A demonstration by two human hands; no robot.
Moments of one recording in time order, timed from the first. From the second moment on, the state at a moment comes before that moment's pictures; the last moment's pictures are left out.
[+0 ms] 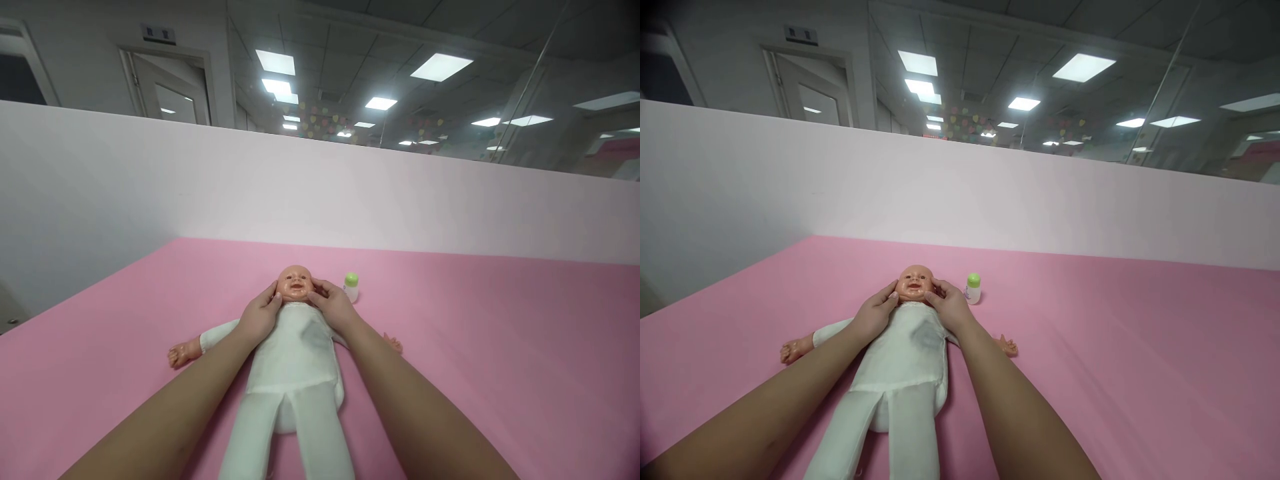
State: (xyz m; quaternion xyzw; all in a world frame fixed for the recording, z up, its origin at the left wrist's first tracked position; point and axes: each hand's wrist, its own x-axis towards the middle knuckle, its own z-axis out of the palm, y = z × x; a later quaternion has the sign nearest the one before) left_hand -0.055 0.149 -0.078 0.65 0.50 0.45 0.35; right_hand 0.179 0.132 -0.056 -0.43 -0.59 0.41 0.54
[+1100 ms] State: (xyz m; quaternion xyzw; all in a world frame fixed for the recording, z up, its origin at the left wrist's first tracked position) left_hand -0.054 0.146 -0.073 0.67 0.51 0.43 0.32; right_hand 0.178 0.127 -0.048 -0.47 -0.59 0.41 0.51
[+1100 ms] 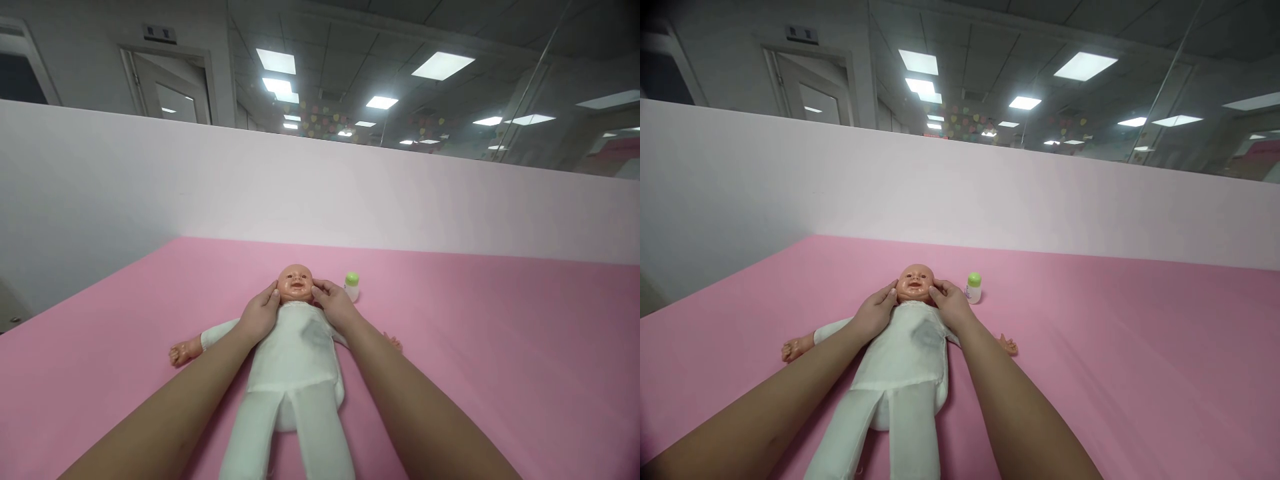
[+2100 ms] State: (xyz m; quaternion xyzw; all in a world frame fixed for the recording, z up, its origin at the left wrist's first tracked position) left_hand -0.049 0.133 -0.061 0.67 0.52 0.41 0.32; right_hand 0.170 0.118 -0.047 -0.52 -0.63 0.29 0.49
